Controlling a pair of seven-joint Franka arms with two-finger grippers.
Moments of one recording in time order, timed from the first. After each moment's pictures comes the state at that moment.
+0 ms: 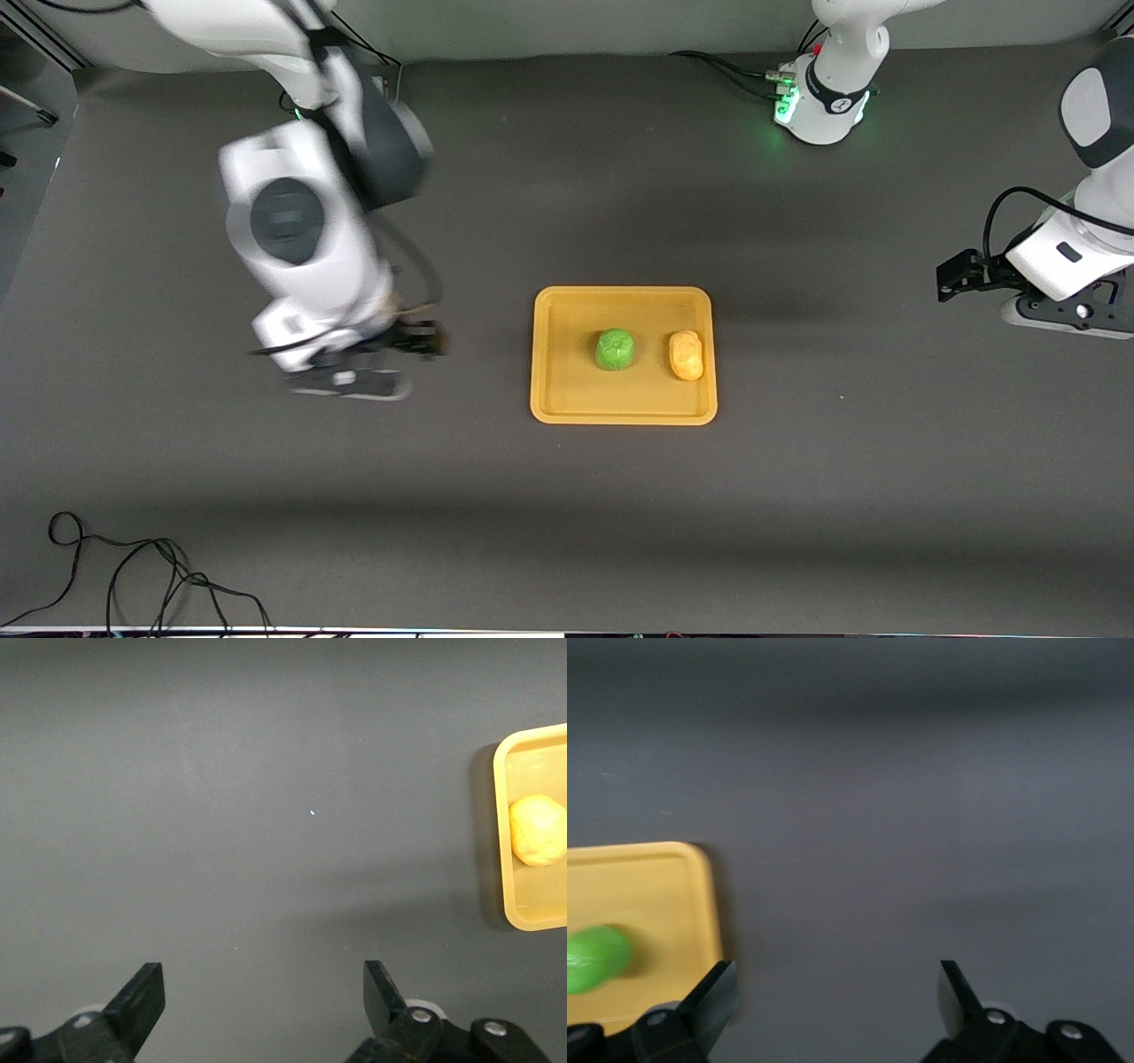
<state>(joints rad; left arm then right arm) 0.25 0.00 -0.25 -1.88 0.02 1.89 0.17 0.46 0.42 -0.08 -1.33 -0.07 1.69 0.48</state>
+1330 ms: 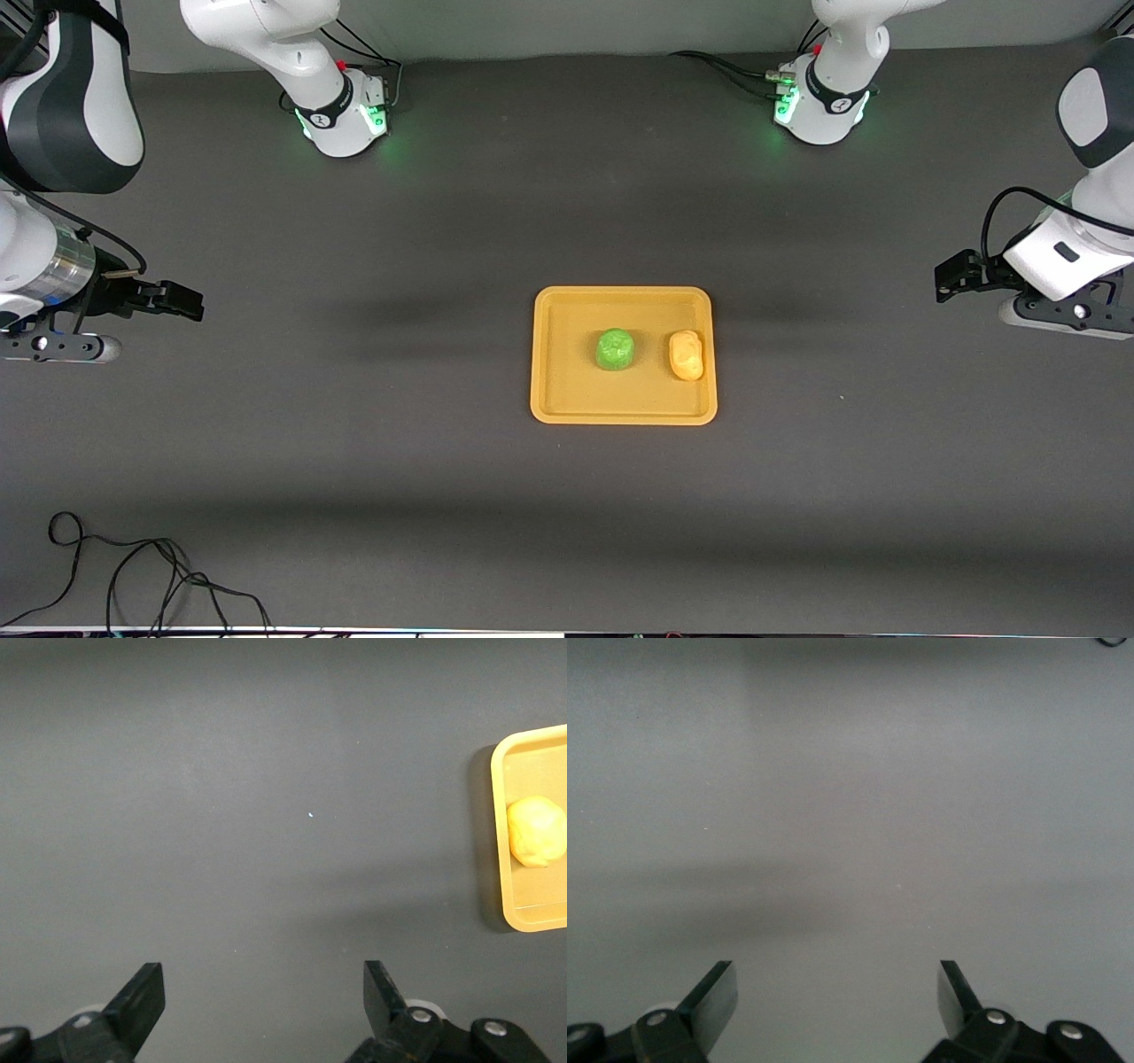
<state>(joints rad) 0.25 0.00 -0.25 -1.88 0.02 1.89 0.16 0.23 0.11 -0.23 -1.68 -0.06 1.70 0.07</state>
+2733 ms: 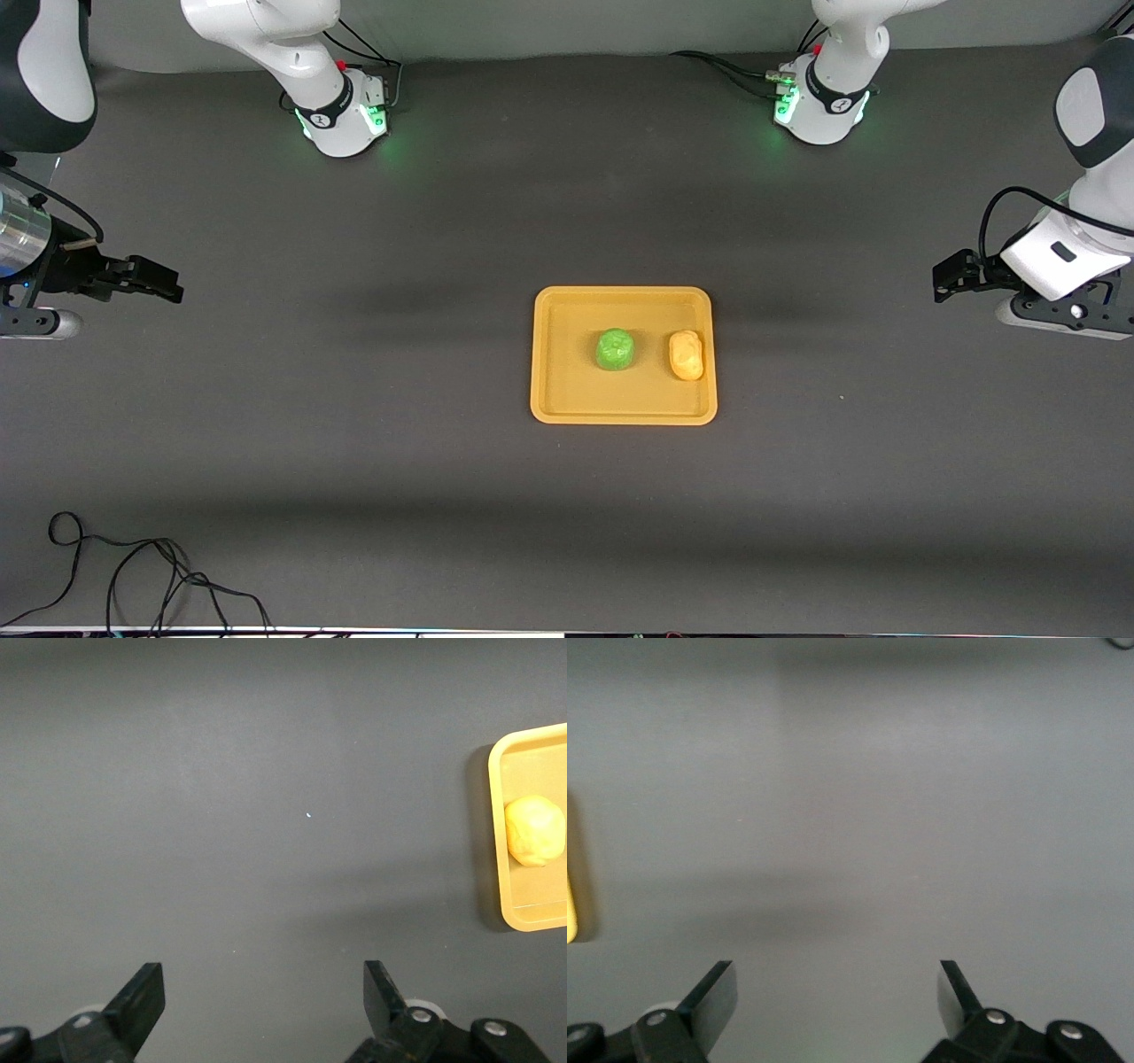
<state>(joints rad) 0.25 0.00 -0.25 -1.88 0.02 1.89 0.16 0.08 0.07 -0.10 -1.62 0.00 1.63 0.04</state>
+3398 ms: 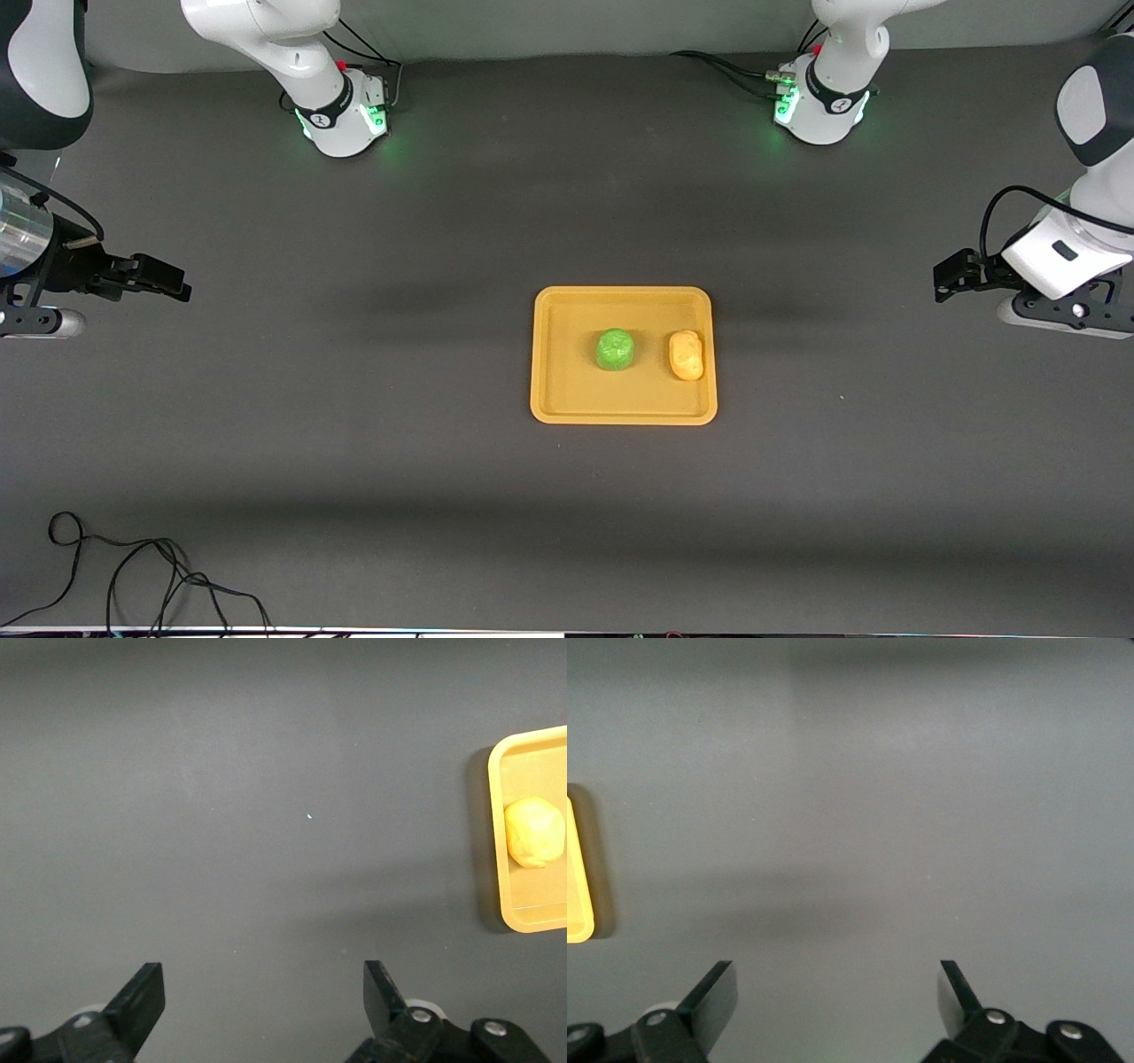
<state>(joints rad) 0.25 -0.01 -0.25 -1.88 0.02 1.89 0.16 0.08 0.07 -0.10 -1.62 0.02 1.63 0.04</state>
